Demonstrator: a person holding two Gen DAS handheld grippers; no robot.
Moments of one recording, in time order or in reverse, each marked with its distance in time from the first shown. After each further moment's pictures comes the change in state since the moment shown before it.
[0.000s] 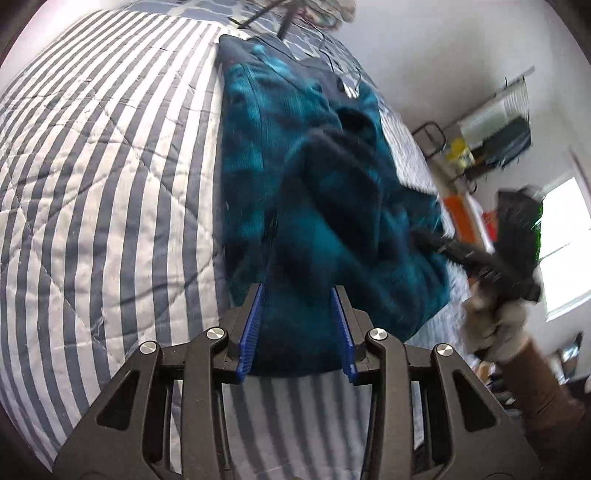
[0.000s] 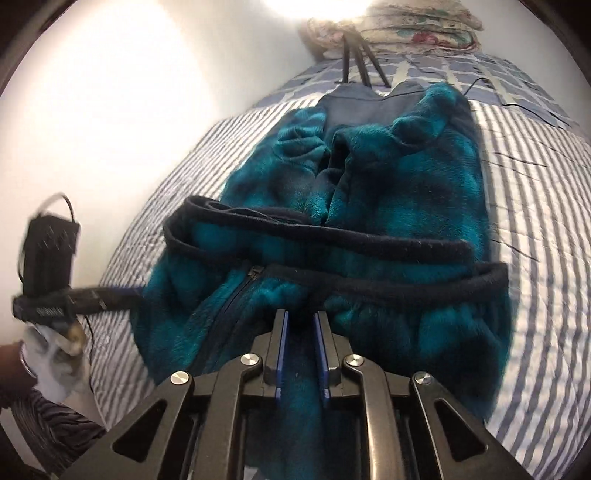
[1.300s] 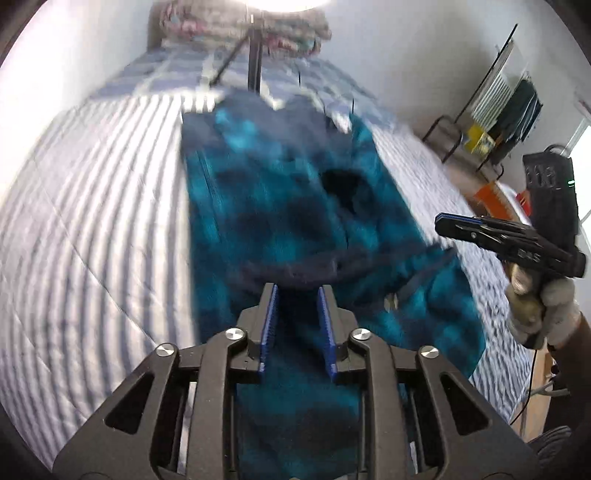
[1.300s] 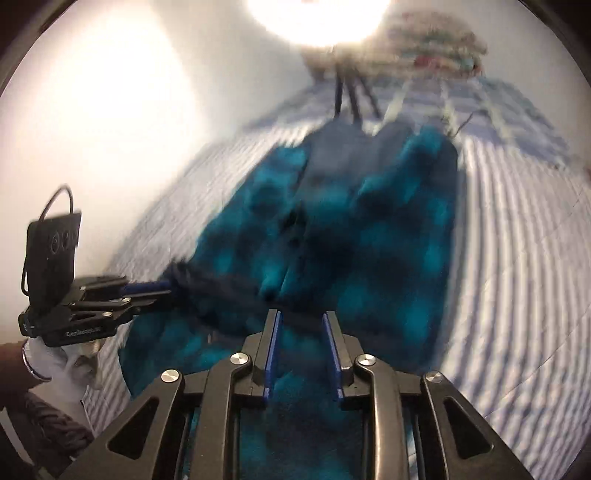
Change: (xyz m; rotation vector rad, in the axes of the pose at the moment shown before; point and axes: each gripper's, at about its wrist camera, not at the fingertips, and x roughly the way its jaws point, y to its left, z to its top) left arm 0.019 -0.044 0.079 0.202 -0.145 0.186; right arm -0.008 -0.044 0.072 -0.049 -0.092 -0.052
